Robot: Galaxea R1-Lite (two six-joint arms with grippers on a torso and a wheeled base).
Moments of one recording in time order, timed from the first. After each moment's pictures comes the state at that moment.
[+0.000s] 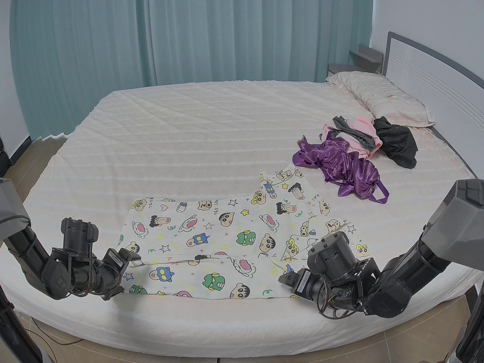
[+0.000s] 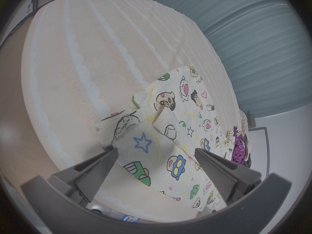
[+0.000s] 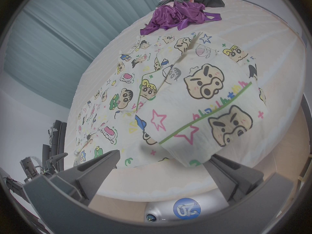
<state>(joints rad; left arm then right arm) -0.07 1.92 -0.39 -0.68 -0.11 -1.06 0.74 2.07 -0.70 -0.50 -0.23 1.05</state>
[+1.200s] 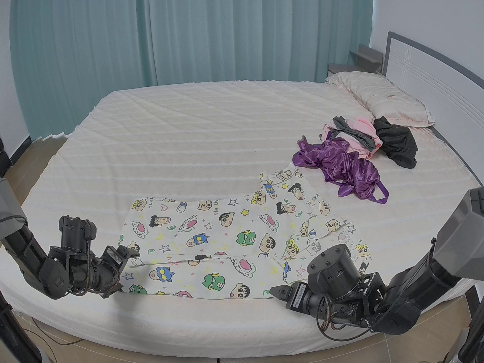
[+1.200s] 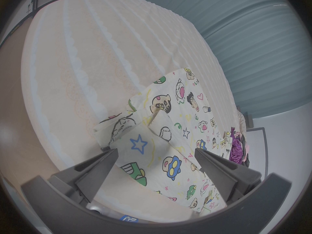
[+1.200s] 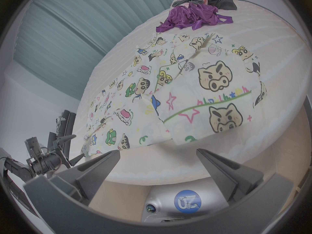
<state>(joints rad) -0.07 1.89 -0.40 -0.68 -0.11 -1.06 0.83 2.01 -0.61 -0.58 -0.22 1.02</state>
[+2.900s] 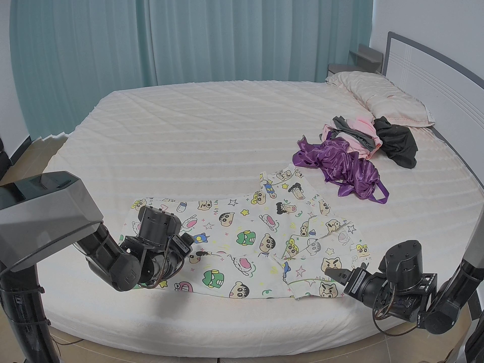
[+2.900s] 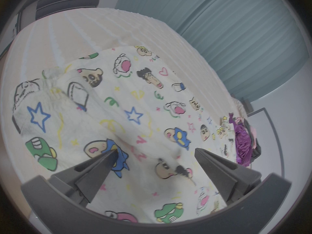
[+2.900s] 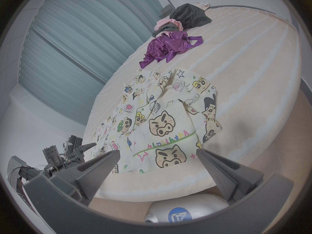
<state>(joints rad) -0.42 2.16 -0.78 -0.62 0.22 -1.11 0.59 1.90 -0.20 -1.08 -0.19 0.96</state>
